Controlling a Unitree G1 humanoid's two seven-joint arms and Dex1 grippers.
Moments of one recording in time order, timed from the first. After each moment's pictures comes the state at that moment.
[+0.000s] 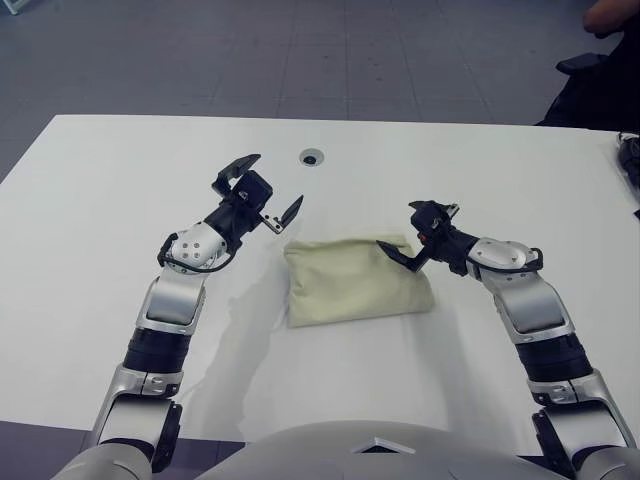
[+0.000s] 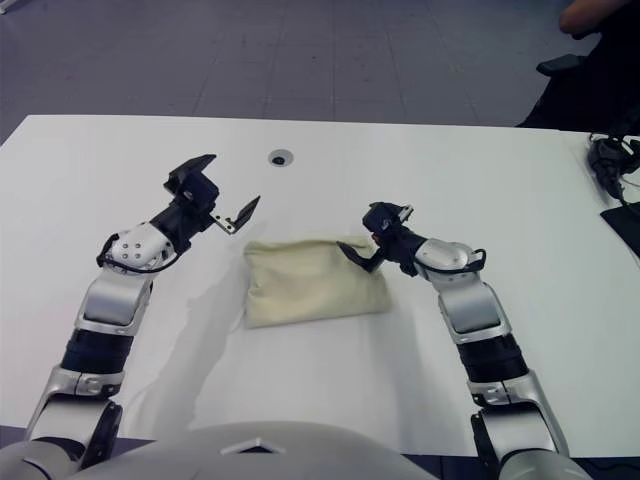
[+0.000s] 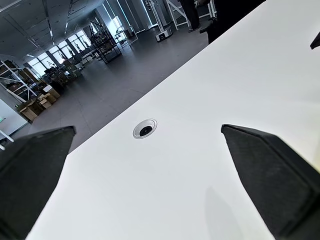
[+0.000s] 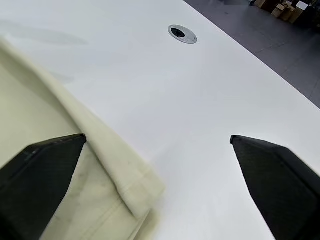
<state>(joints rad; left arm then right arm) -0.26 0.41 -0.11 -0.06 0.01 0.11 -0.47 -0.24 -0.51 0.19 -0.04 0.01 0.42 0.63</state>
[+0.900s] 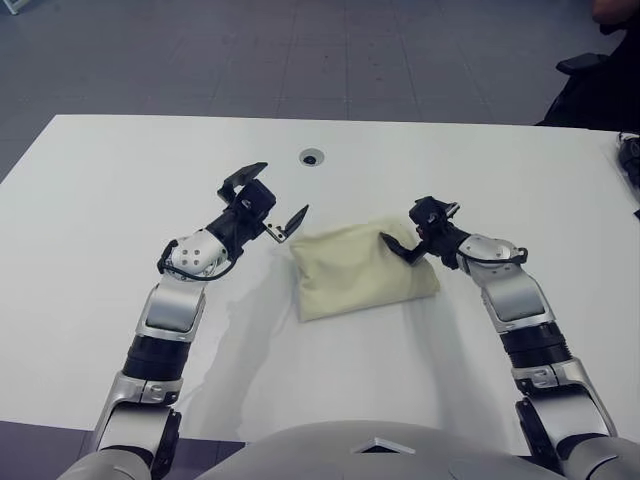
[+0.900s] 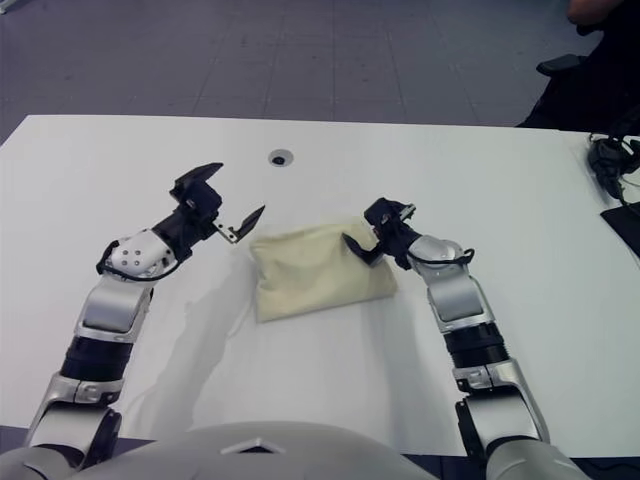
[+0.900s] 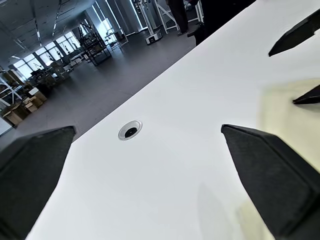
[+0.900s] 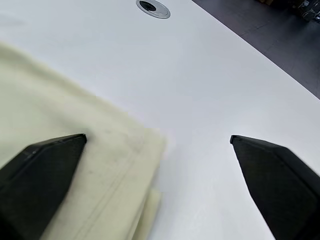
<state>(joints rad) -0.23 0.41 -0.13 -0.09 0.00 0.09 -0.53 -0.31 -0.43 0.16 0.09 -0.03 0.41 0.52</state>
